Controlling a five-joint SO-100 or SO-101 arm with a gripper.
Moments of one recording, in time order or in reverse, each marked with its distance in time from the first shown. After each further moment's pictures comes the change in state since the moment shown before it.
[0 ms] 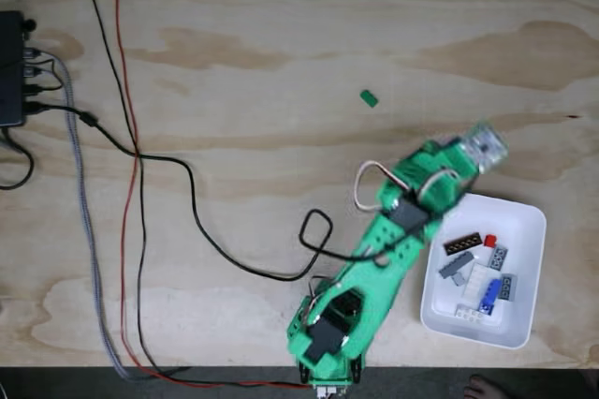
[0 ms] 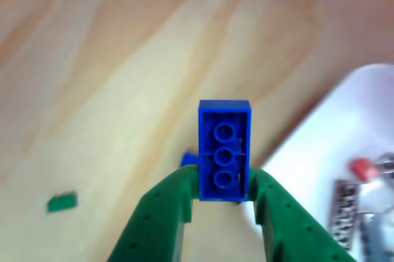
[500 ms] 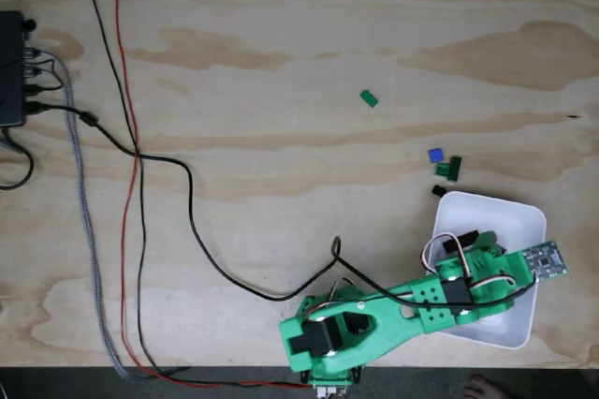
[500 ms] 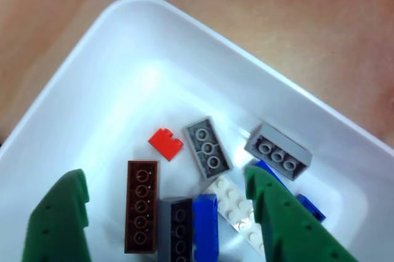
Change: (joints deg) arm 21.4 -5.7 24.7 -20.5 -19.7
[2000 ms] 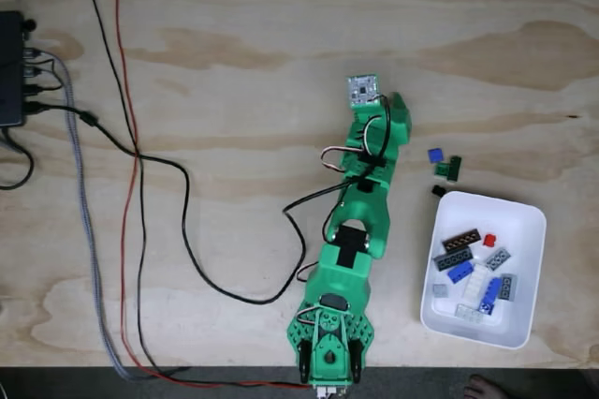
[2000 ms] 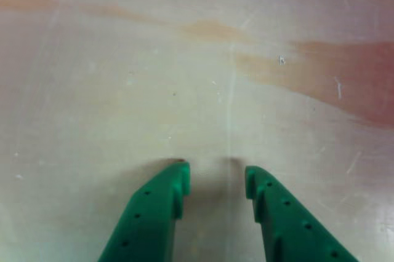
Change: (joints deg) arm -54.5 -47.3 -4.6 -59.2 -17.8
